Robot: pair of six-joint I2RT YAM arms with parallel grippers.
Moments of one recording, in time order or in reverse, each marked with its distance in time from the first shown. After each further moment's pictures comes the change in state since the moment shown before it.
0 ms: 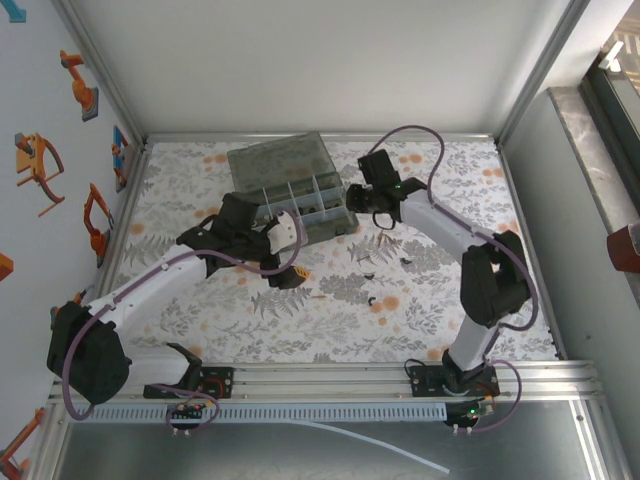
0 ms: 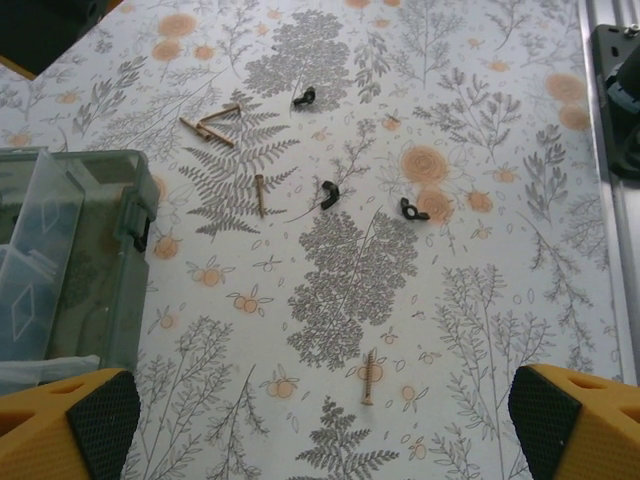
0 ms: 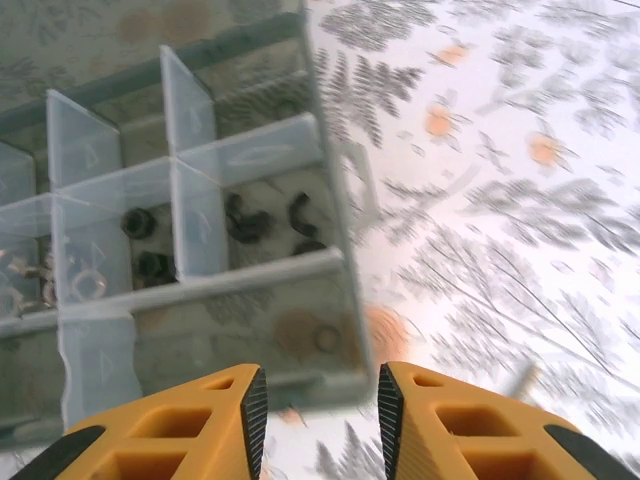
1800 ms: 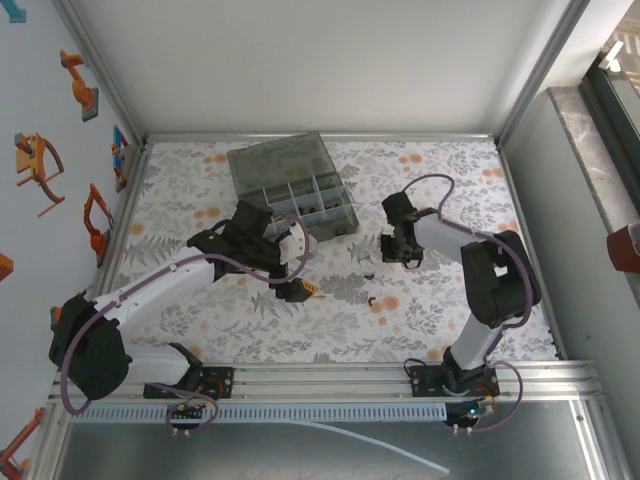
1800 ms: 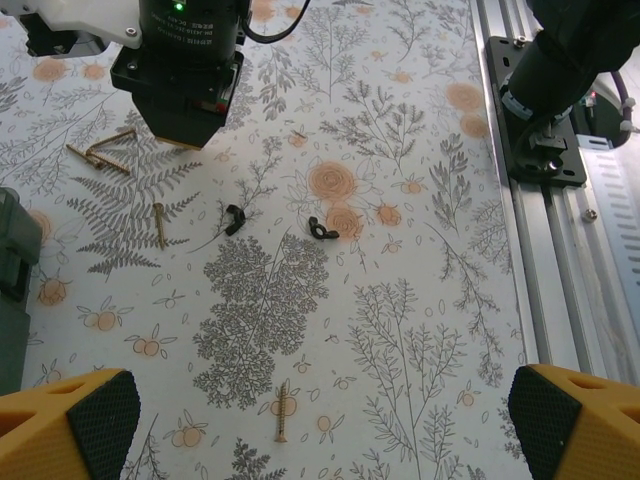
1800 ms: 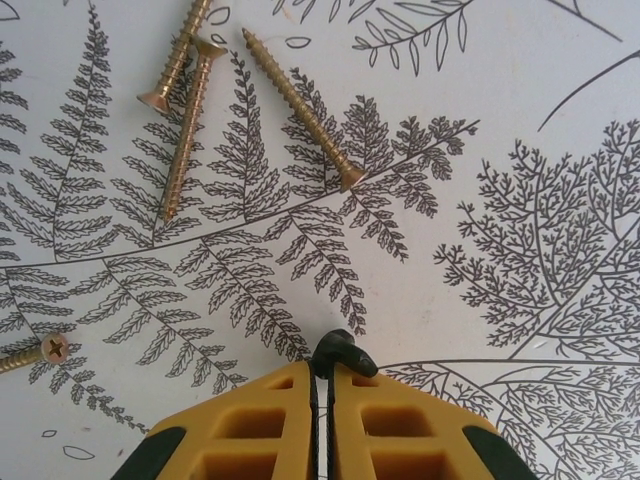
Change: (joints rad) left arm -0.077 0.023 0.000 -0.016 0.063 -0.013; right arm -0.118 0.024 -0.307 -0.103 -0.014 -0.087
